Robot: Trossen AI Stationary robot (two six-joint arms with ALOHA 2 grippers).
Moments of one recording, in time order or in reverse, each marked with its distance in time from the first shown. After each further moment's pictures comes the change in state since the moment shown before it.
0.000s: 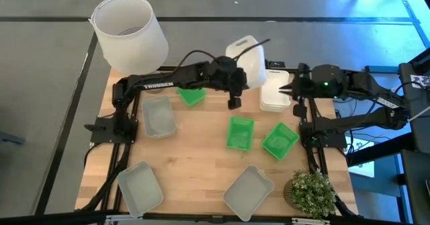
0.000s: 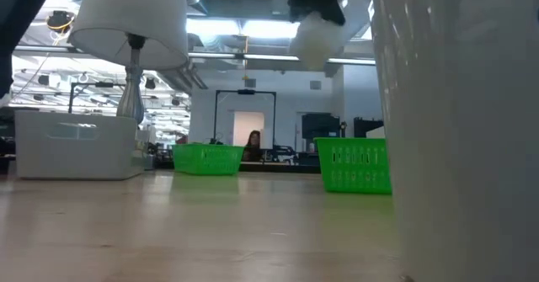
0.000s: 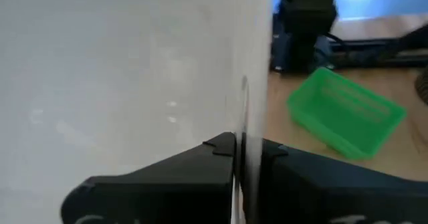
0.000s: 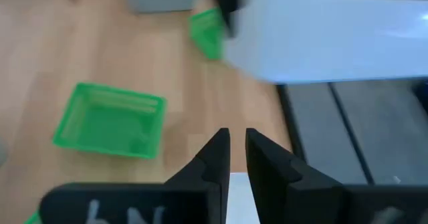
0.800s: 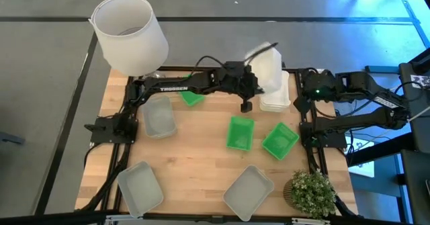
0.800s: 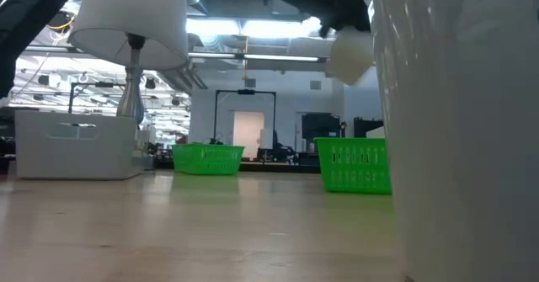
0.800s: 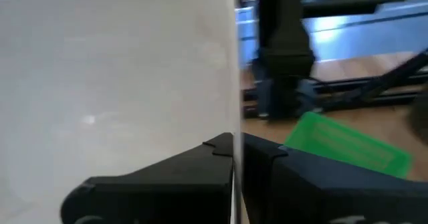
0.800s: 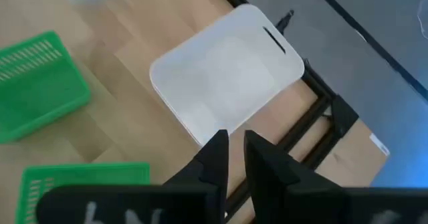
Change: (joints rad) left arm 0.007 0.143 0.000 0.317 0.109 0.039; right arm -0.004 0.028 0.000 -0.453 0.255 0.688
